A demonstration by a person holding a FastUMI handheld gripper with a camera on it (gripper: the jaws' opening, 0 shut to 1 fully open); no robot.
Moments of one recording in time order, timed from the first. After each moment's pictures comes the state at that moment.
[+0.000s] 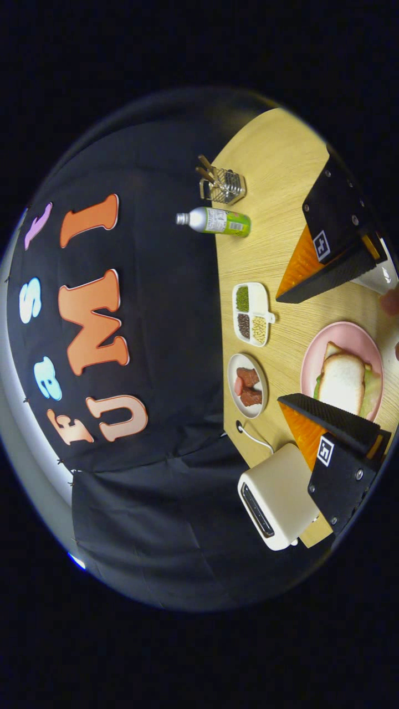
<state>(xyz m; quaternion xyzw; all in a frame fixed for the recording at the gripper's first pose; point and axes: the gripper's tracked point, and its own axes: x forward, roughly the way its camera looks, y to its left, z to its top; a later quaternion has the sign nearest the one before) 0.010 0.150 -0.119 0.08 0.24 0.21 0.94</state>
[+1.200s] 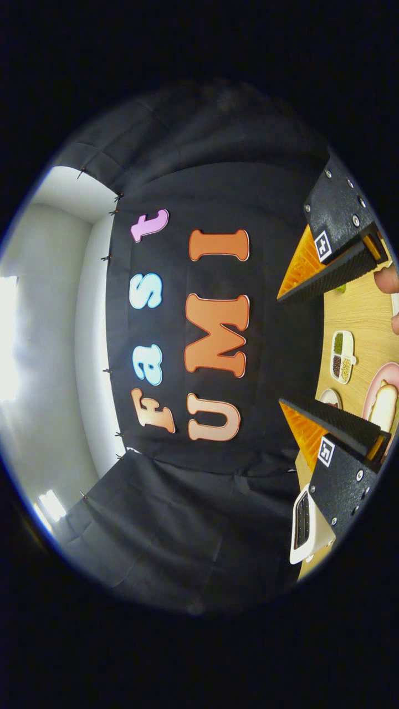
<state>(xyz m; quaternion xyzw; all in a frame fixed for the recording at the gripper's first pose) -0.004 0.112 0.051 0.00 -0.05 0.12 0.99</state>
